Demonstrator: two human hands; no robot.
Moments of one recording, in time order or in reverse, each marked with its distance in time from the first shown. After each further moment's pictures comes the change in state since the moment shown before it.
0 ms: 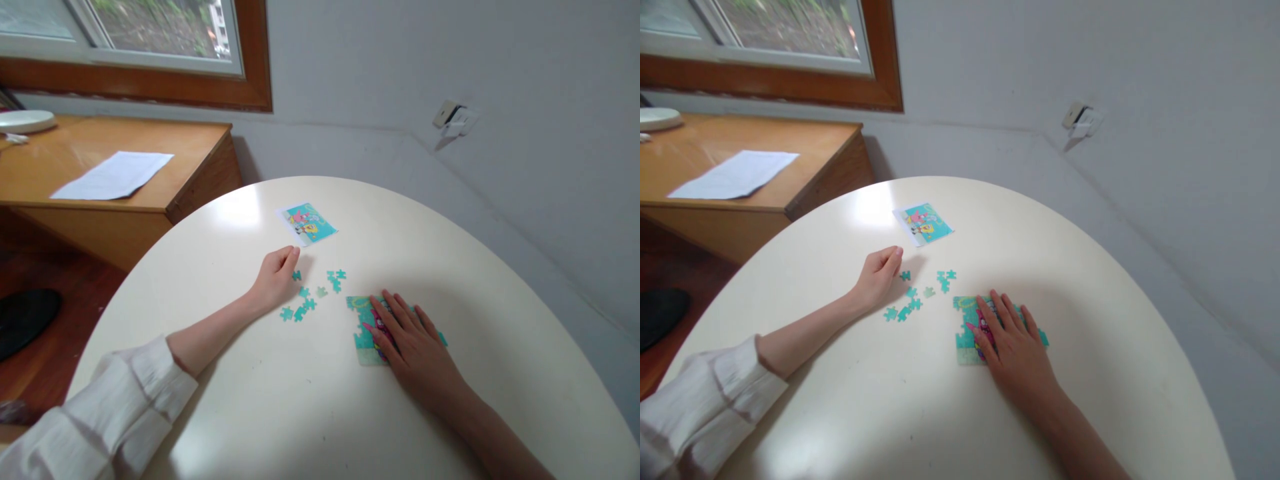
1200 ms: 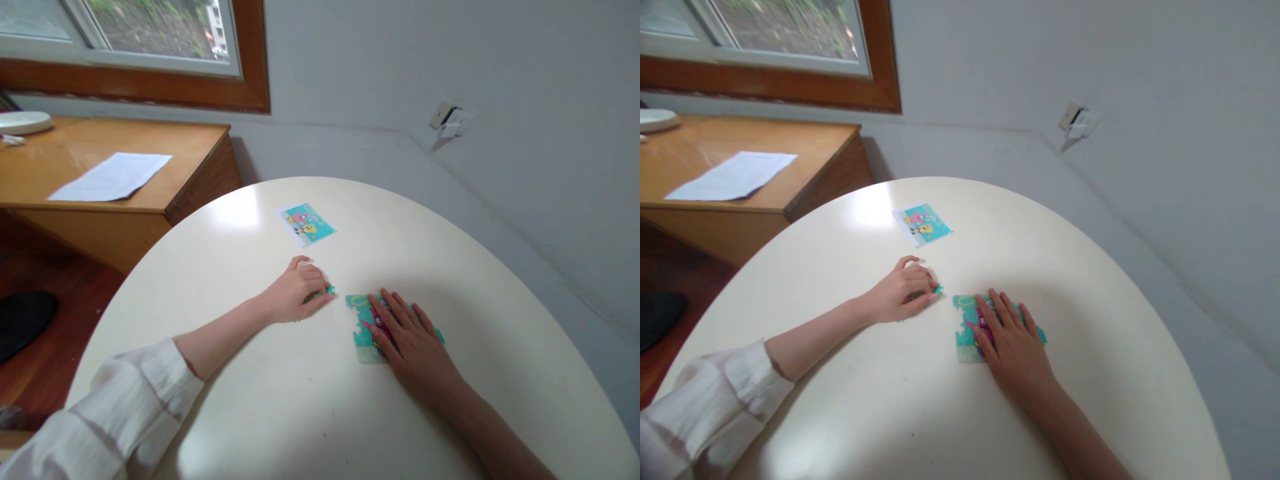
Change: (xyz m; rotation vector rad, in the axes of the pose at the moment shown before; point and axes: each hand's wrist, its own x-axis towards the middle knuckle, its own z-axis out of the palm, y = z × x) left_hand -0.007 0.002 0.005 0.489 -0.540 0.586; right_hand 0.001 -0.002 0.000 -0.002 0.013 0.003
